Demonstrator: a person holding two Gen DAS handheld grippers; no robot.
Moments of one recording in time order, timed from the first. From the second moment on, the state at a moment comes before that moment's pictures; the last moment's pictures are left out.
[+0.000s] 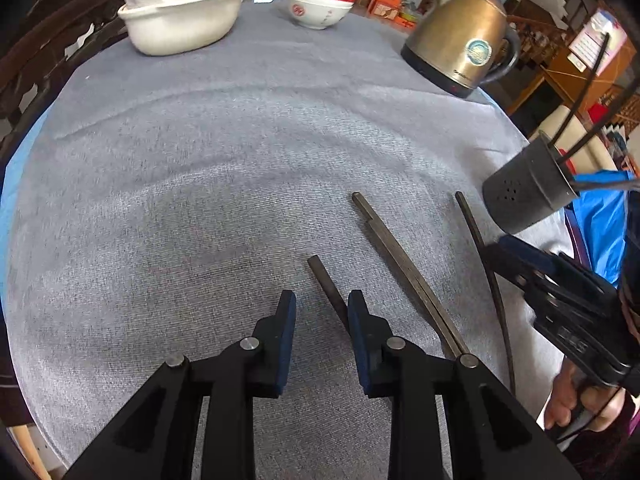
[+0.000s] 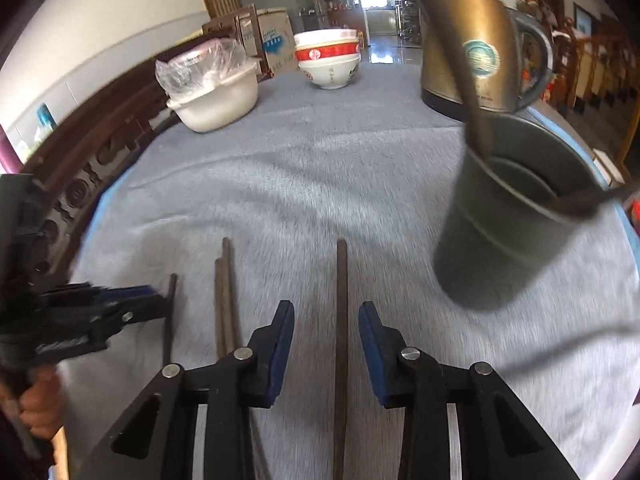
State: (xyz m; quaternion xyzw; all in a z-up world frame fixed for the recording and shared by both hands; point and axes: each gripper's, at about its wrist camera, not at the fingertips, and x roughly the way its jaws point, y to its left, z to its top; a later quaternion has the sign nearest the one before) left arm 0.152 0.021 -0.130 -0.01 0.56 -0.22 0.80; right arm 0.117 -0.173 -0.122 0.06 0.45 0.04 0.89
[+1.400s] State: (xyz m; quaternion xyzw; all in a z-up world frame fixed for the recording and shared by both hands) left arm 0.094 -0.034 0.017 0.02 0.41 -0.19 0.89; right arm 0.012 -0.227 0.008 0.16 0.23 0.04 0.96
